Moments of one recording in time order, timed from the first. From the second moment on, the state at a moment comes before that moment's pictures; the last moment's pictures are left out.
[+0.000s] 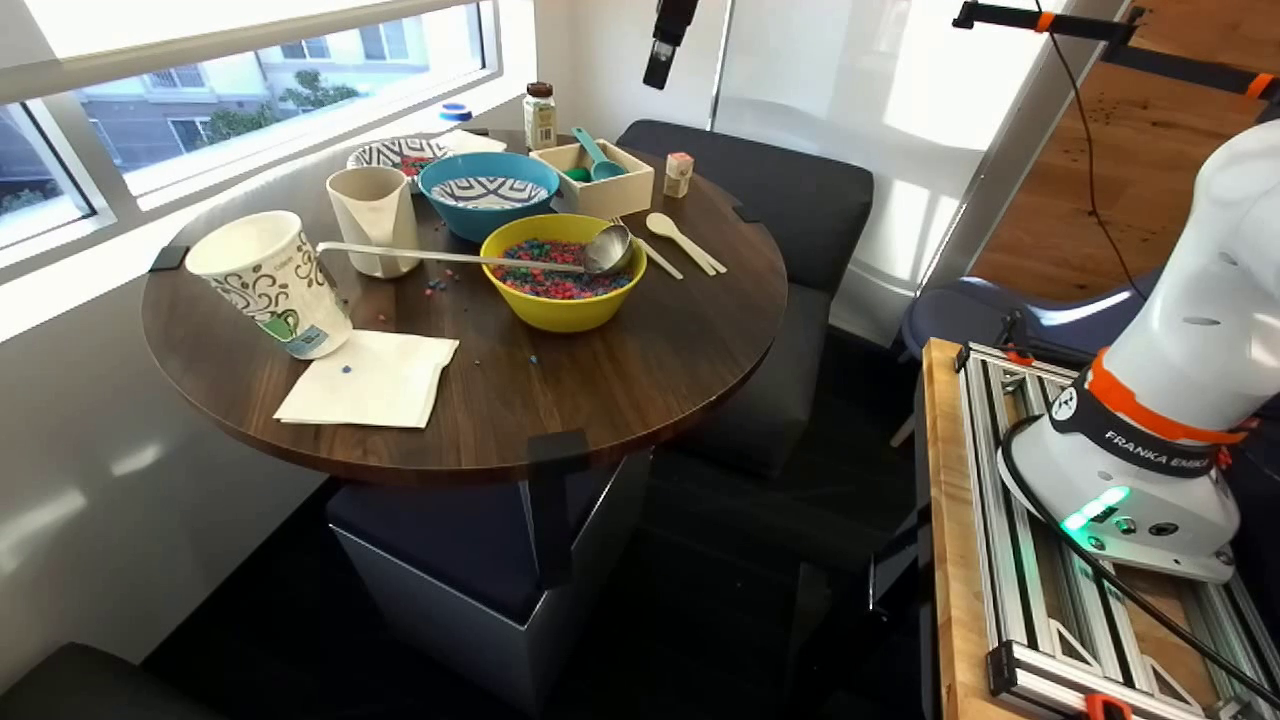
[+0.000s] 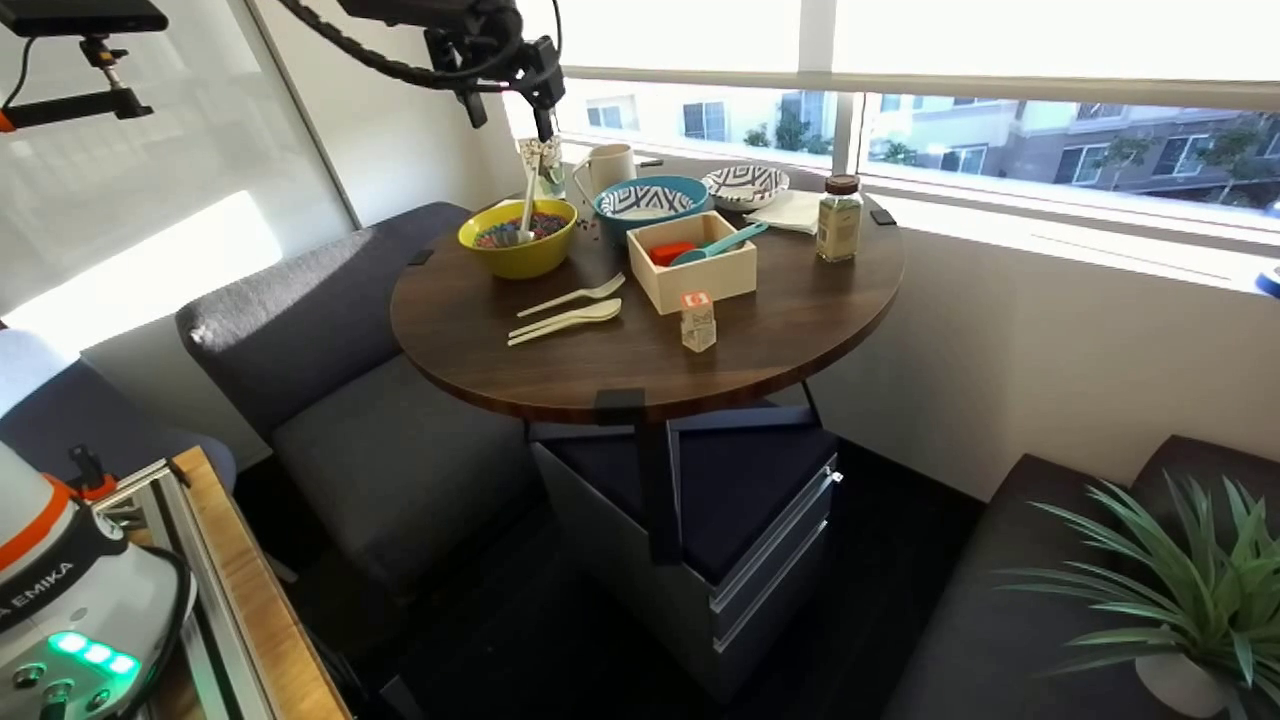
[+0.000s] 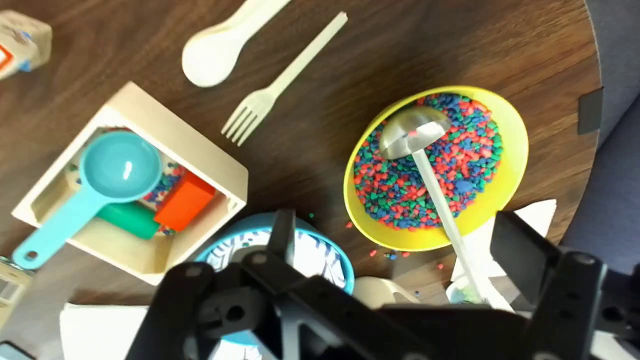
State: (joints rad) arm 0.02 -0.10 -0.15 -2.08 0.23 2.11 -0.57
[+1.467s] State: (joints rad) arm -0.10 0.43 0.00 -1.63 0.41 2.10 -0.65
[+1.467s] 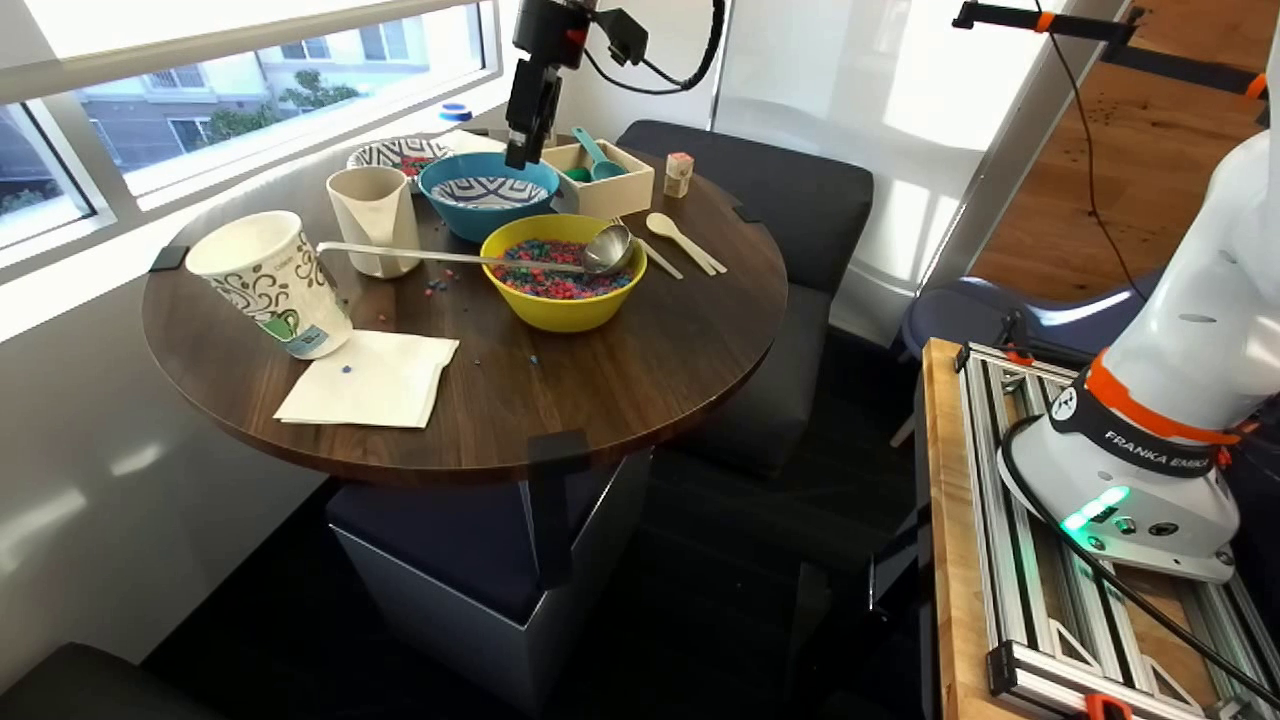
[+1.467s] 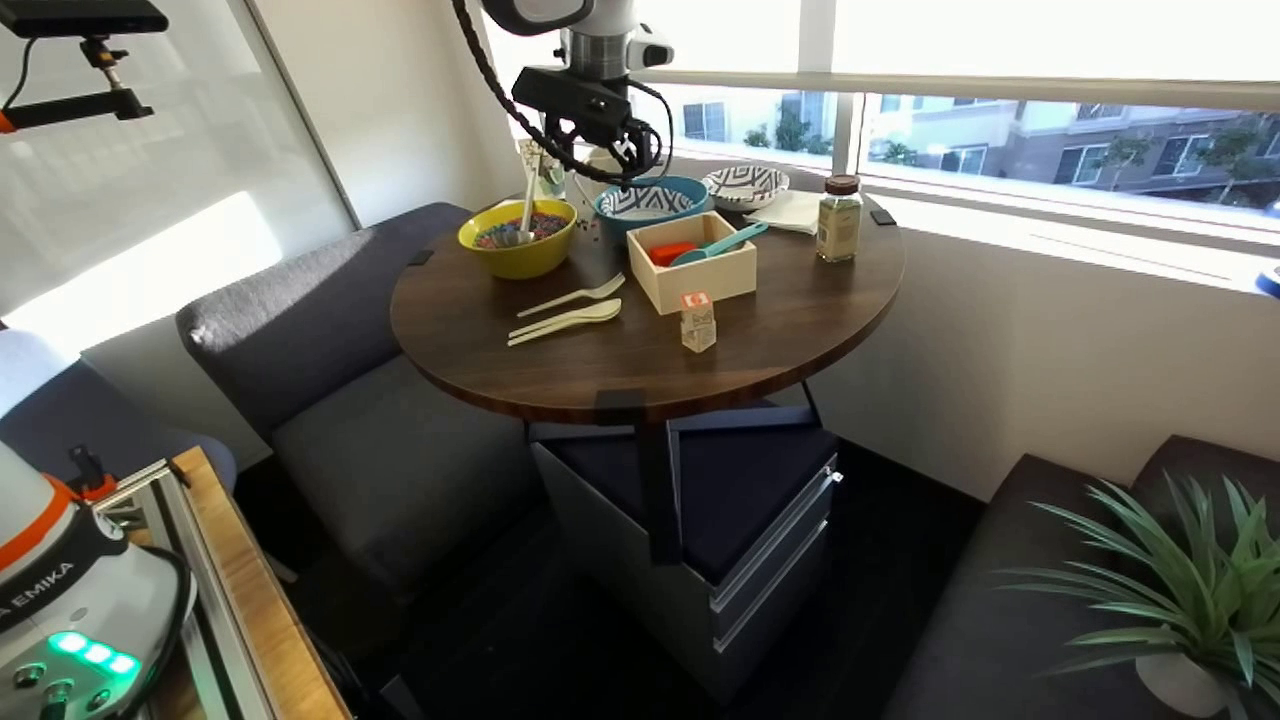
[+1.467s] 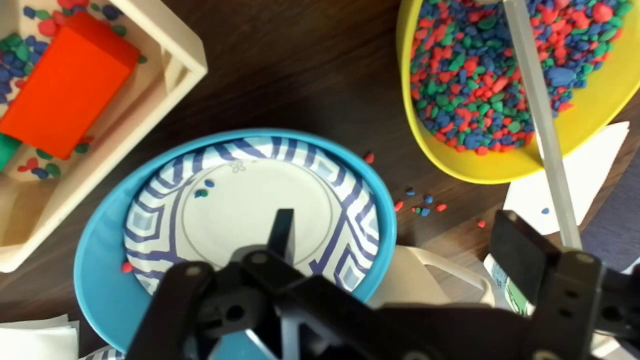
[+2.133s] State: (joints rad) arm -0.08 0.56 0.06 -1.50 0.27 2.10 -0.52
